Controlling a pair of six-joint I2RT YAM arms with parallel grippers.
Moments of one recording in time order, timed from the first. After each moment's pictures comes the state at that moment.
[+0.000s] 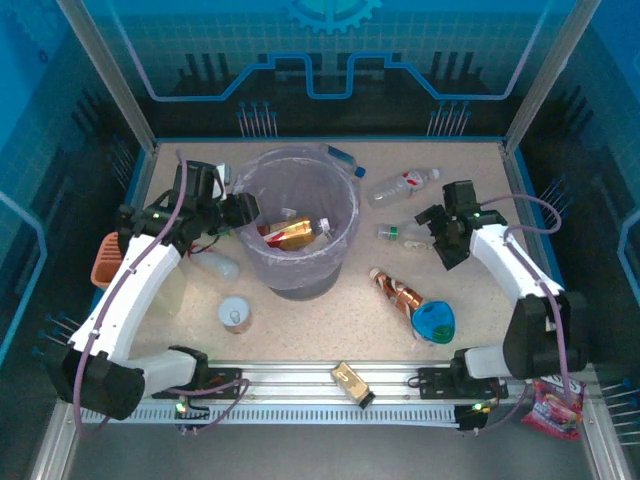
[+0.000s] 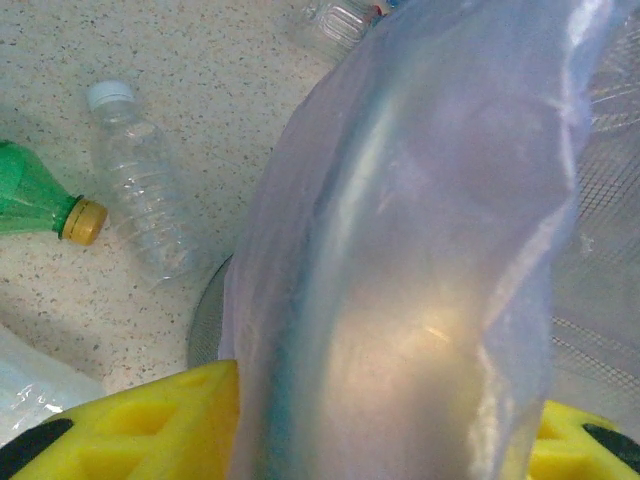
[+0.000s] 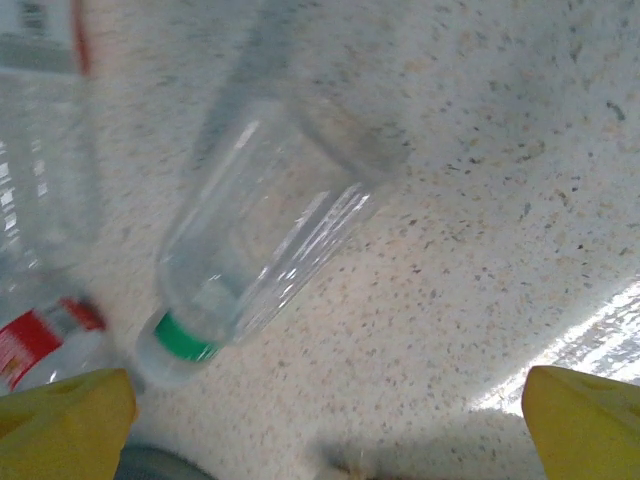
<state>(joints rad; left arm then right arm) -0.21 1.20 1.23 -0.81 0.16 -0.53 0.10 1.41 0.97 -0.69 -0.02 1.20</state>
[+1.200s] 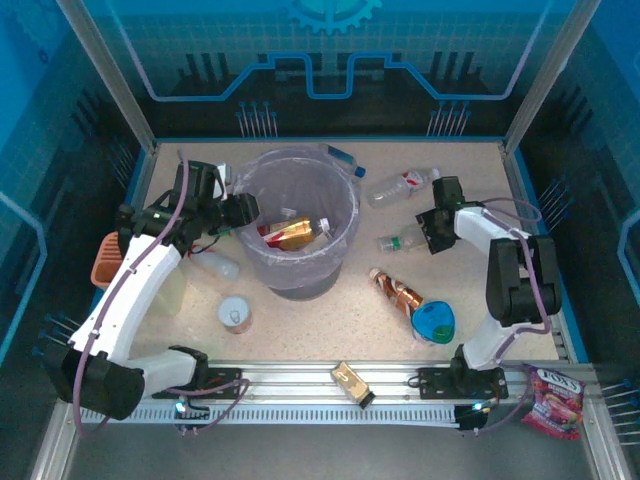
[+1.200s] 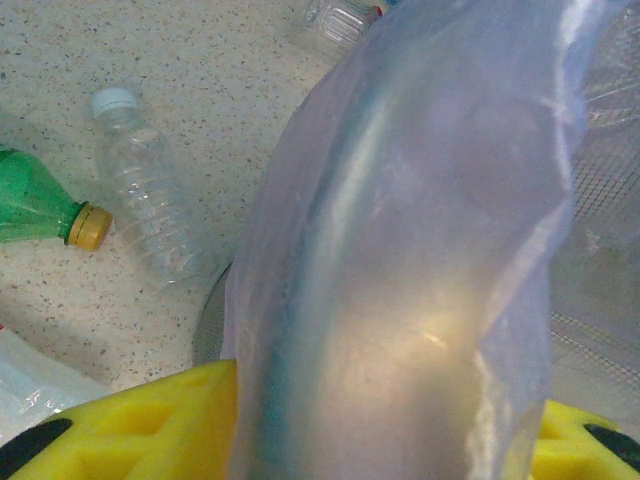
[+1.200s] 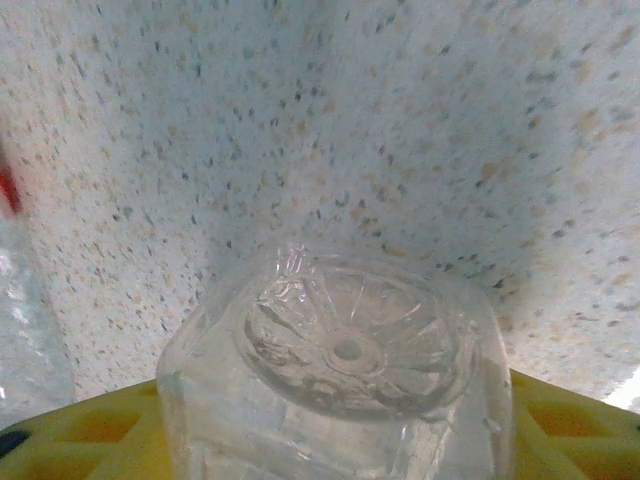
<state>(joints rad) -0.22 1.20 1.23 -0.81 0.15 -0.51 0.06 1.70 1.05 -0.51 0.01 1.30</state>
